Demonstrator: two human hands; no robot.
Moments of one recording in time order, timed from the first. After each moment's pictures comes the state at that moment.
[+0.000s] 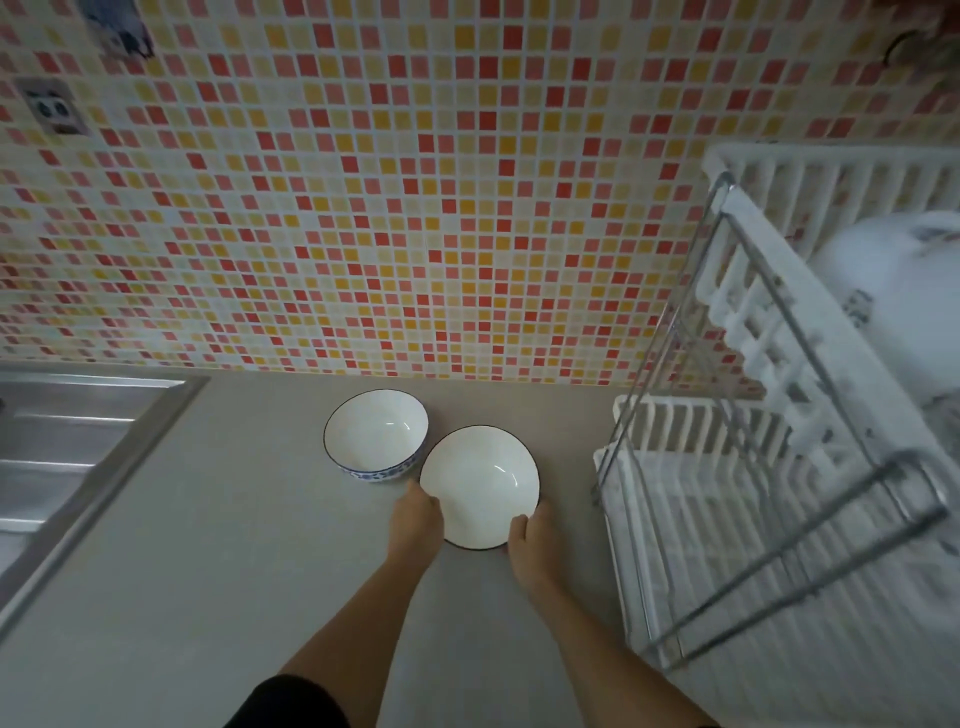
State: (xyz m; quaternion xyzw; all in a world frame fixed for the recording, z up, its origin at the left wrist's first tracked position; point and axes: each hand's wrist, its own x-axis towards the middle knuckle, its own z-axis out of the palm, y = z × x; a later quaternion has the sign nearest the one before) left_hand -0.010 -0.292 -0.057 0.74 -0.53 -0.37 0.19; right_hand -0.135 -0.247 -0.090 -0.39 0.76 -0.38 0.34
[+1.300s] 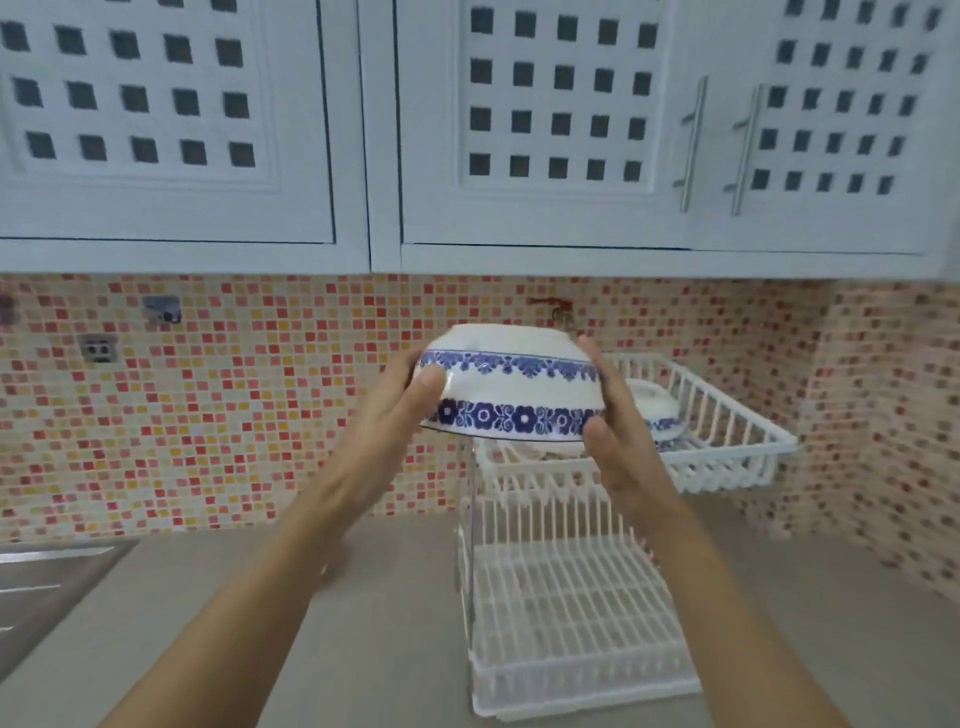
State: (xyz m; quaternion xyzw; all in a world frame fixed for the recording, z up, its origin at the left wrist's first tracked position) left_hand -0.051 -0.008 0.292 0.24 -0.77 -0.38 0.45; right_hand -0.264 0.050 0.261 -0.64 0.38 -0.63 0.22
